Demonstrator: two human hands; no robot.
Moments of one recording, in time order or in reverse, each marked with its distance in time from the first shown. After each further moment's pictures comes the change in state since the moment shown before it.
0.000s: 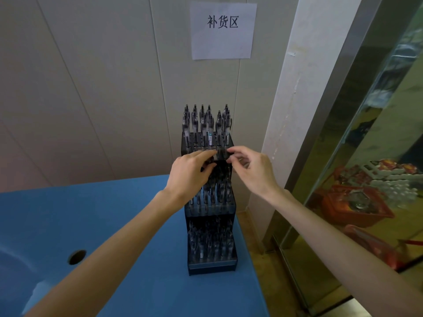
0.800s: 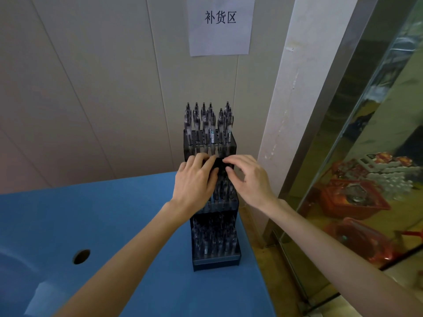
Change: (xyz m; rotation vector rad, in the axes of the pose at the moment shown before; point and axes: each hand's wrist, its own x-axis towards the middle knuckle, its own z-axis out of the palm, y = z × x) left_hand -0.029 0.002 0.016 0.239 -0.084 -0.035; right_hand -0.028 -0.004 0.020 -0.182 0.013 -0.097
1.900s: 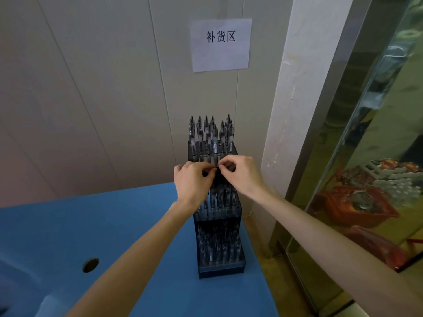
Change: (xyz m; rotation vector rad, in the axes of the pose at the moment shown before) left_hand 0.021 -0.004 -0.013 -0.202 0.025 -0.318; right_hand 0.044 -0.017 0.002 0.012 -0.089 0.123
